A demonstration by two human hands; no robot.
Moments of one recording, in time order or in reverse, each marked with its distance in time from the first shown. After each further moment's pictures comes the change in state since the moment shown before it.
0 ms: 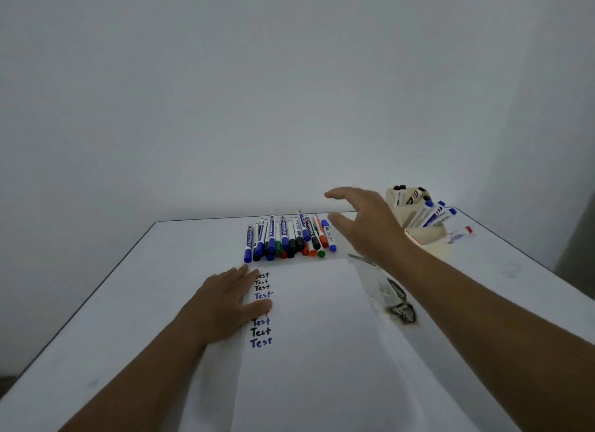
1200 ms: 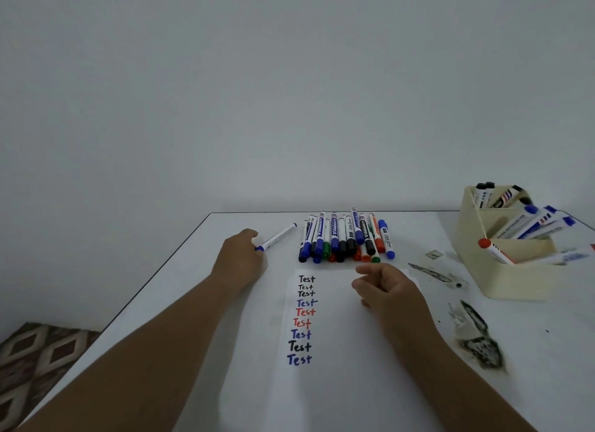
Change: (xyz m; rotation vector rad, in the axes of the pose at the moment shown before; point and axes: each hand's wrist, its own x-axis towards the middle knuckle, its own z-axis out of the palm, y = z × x) left_hand 0.068 -0.058 -0.027 -0.310 0.437 -0.466; right_hand -0.049 0.029 0.108 0.644 -0.077 0.418
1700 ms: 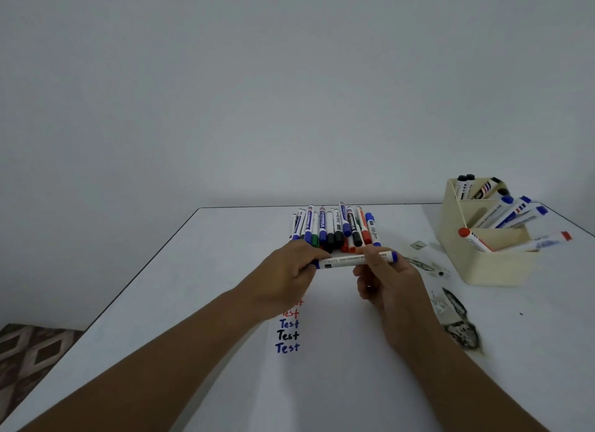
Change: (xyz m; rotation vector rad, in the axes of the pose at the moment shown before) left_hand -0.092 0.076 0.000 -0.123 -0.236 0.723; right_hand -0.007 -0.017 -0.012 0.545 0.027 0.055
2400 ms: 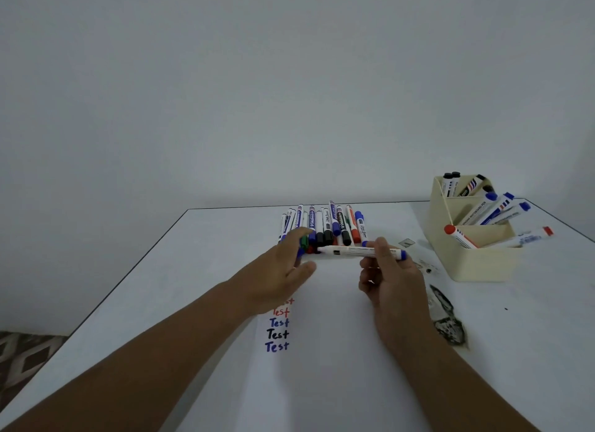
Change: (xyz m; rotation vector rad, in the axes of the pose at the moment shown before) left_hand 0.008 -0.003 0.004 0.051 -0.148 -0.142; right_hand 0.005 -0.003 -0.005 0.116 0.242 0.016
